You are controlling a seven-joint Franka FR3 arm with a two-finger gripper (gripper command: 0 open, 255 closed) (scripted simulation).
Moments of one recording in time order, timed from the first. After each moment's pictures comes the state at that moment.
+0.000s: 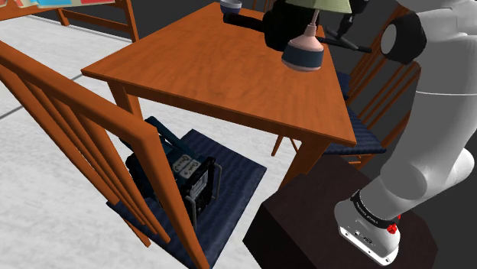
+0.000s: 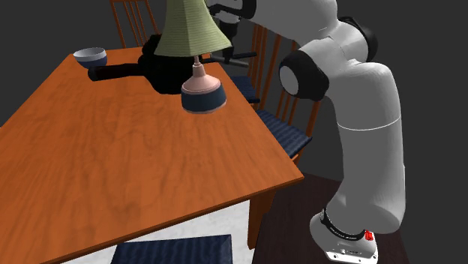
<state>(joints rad) -0.28 0.50 -0.60 -1.10 0.33 1.68 -1.39</state>
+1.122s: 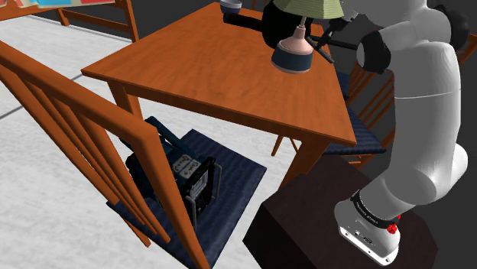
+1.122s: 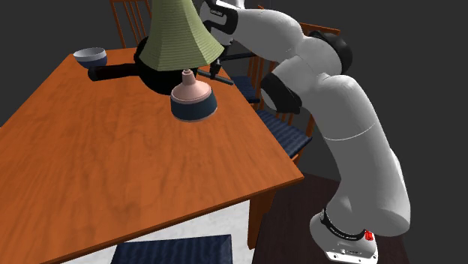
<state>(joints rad) -0.13 0.69 -0.88 -1.17 0.84 1.76 -1.48</state>
